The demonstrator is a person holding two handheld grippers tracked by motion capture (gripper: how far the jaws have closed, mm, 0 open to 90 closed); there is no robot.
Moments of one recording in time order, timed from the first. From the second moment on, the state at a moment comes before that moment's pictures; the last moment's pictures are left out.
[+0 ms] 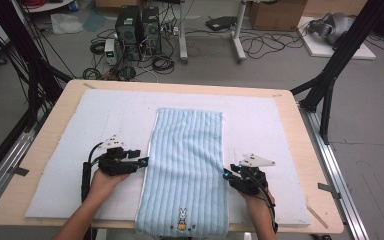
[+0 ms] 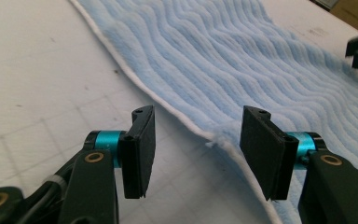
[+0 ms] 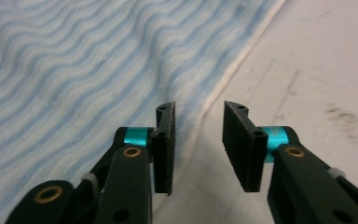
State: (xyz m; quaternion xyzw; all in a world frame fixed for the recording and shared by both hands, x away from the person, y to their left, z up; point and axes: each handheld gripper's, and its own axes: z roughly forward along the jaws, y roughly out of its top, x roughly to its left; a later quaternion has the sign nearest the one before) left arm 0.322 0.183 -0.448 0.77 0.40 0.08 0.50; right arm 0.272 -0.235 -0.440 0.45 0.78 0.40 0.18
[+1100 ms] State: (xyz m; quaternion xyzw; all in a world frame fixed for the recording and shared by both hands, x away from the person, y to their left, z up) left arm 0.317 0.198 -0.443 0.76 0.41 0.09 0.50; right arm 0.287 -0.234 -0.434 0.45 0.77 0.42 0.18
